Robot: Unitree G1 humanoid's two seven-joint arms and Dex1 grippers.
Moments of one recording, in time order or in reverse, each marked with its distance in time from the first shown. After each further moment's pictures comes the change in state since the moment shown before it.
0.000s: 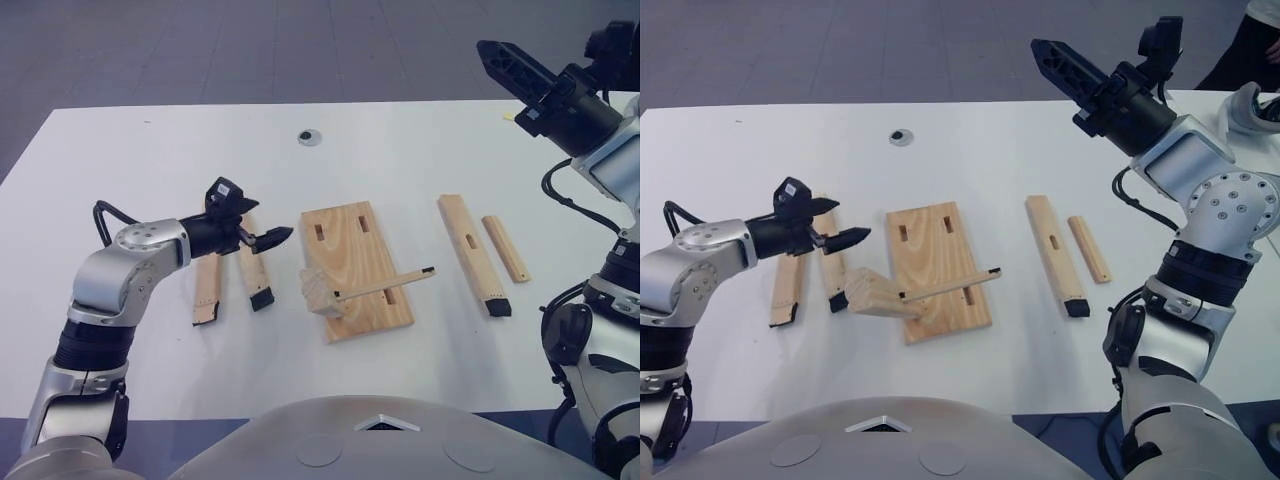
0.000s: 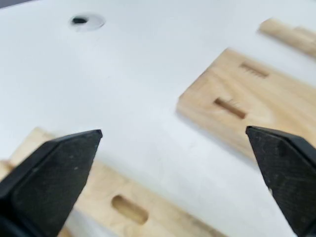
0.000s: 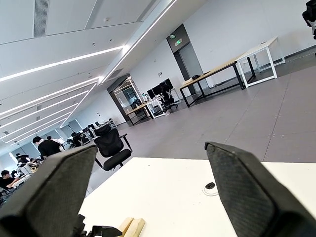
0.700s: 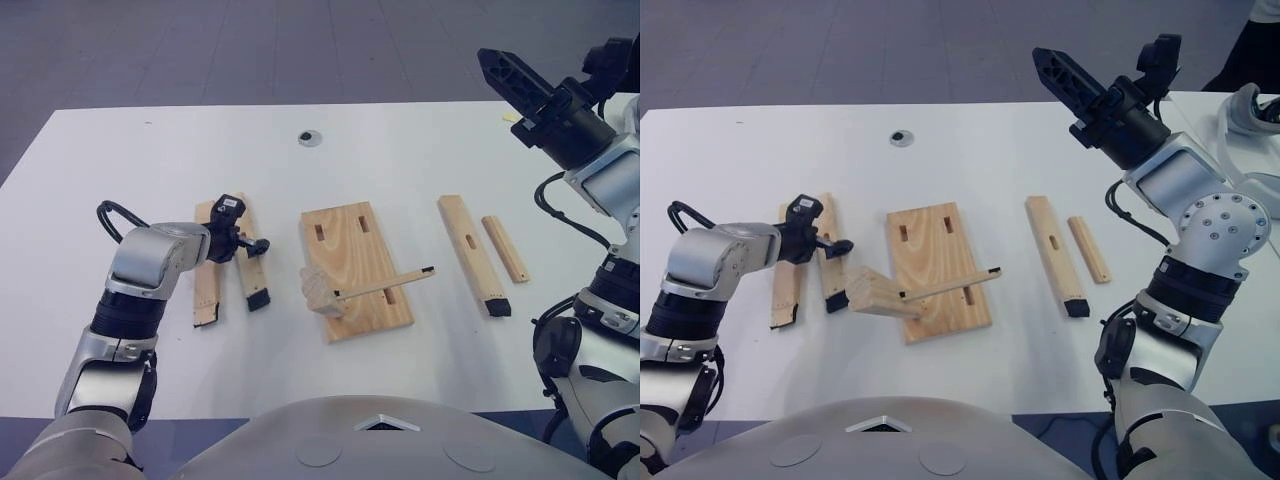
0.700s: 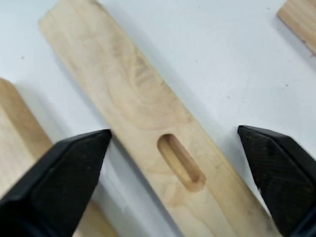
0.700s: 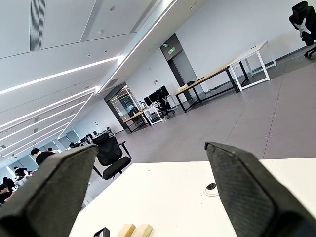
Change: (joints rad) left arm -0.175 -0.023 -0.180 0.168 0.161 0.249 0.084; right arm 0.054 0.042 -0.017 -0.065 0.059 -0.022 -0.093
